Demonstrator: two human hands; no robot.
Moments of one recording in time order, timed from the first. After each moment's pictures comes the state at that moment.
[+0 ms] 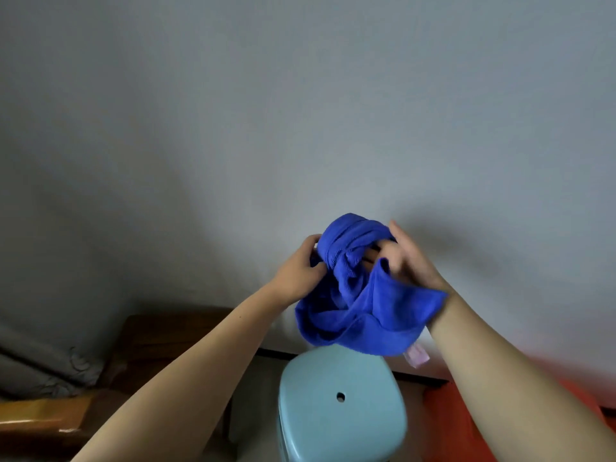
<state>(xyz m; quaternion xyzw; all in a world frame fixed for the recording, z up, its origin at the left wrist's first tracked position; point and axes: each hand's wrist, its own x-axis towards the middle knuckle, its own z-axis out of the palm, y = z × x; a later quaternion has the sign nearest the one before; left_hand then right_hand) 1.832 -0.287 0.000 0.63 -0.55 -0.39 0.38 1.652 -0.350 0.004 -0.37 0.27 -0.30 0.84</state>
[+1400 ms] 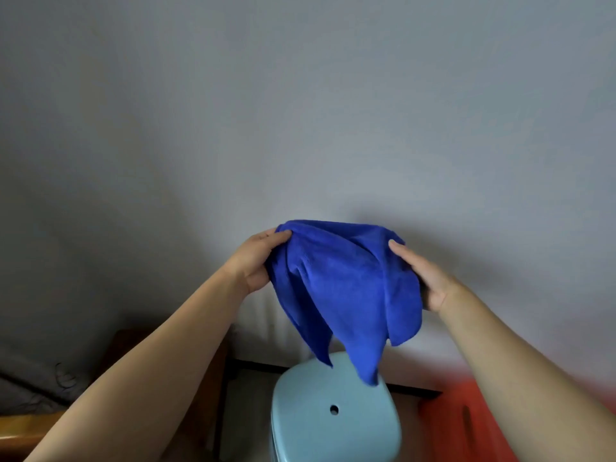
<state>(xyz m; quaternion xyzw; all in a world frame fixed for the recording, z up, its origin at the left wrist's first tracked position) 1.880 -0.304 0.025 0.50 -0.31 -0.60 0.53 1.614 -0.351 0.022 -0.40 0.41 -0.27 0.77</state>
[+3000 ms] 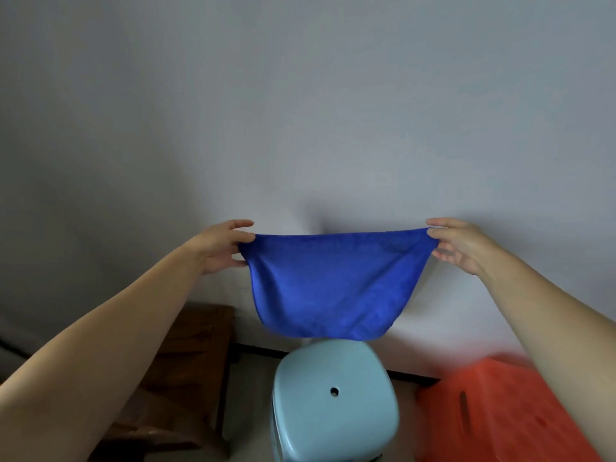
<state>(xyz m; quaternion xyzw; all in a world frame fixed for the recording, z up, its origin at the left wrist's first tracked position) 1.960 -0.295 0.003 0.62 -0.29 -0.58 0.44 1.566 -0.397 0.026 -0.47 0.60 -0.34 0.56</state>
